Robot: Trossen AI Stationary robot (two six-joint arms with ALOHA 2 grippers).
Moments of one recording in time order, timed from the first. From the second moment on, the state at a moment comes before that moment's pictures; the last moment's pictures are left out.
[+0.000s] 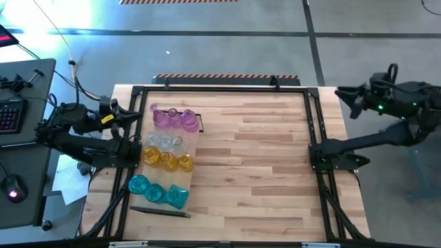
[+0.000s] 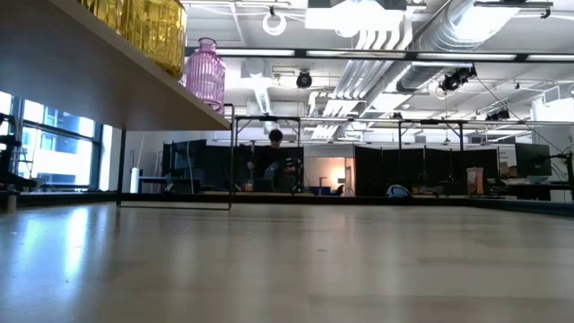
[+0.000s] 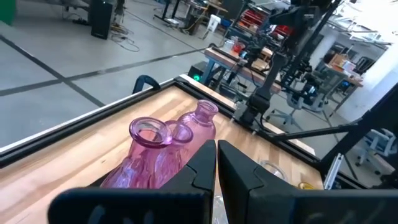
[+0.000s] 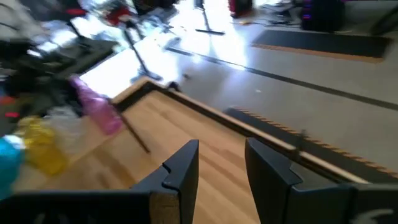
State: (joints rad) left arm -0.09 0.19 0.83 -0.81 -0.42 -0.47; right arm 0.04 0.62 1.57 -1.39 0.63 0.58
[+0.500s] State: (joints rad) left arm -0.09 0.19 0.83 -0.86 -0.39 -0.38; right arm 0.04 0.32 1.20 -1.18 0.59 0.60
